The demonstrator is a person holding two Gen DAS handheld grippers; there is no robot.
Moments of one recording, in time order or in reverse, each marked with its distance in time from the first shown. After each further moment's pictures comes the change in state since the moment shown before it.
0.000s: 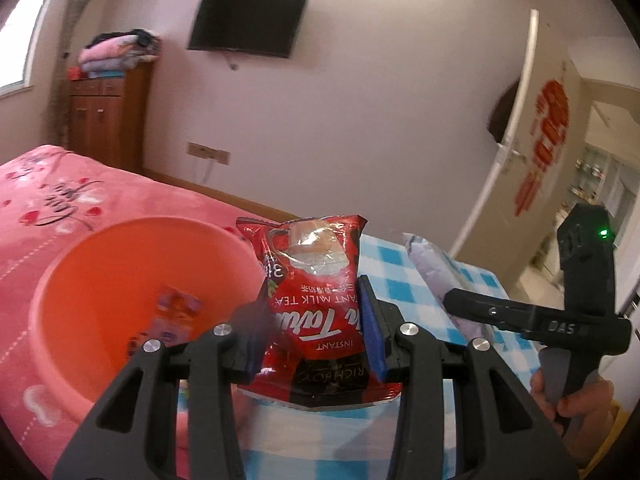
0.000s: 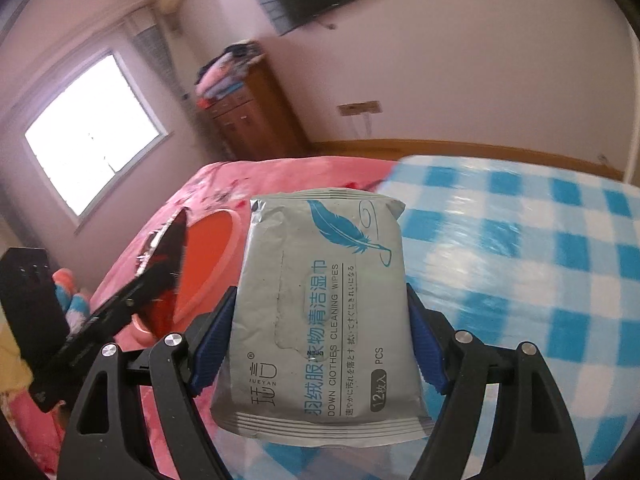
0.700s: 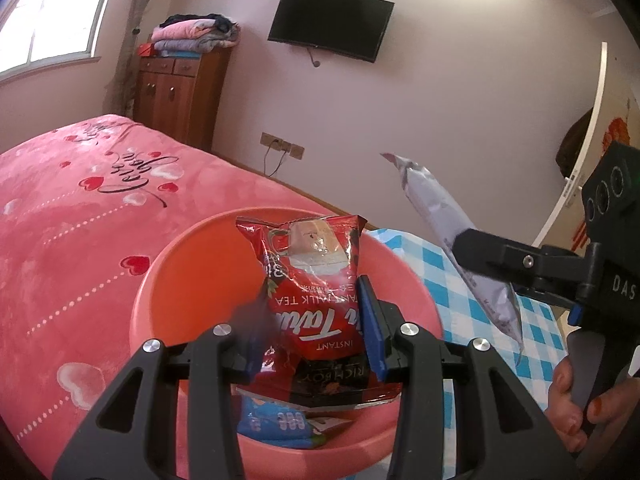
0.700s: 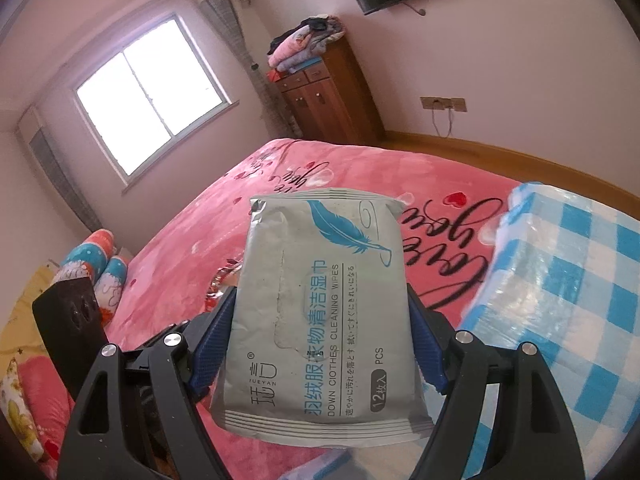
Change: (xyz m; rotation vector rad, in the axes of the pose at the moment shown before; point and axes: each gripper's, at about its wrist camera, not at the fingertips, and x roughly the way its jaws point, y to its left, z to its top) left arm 0.004 0.083 0.003 -0.137 0.011 0.195; right arm 0.094 0.105 0.040 -0.146 0.070 0.186
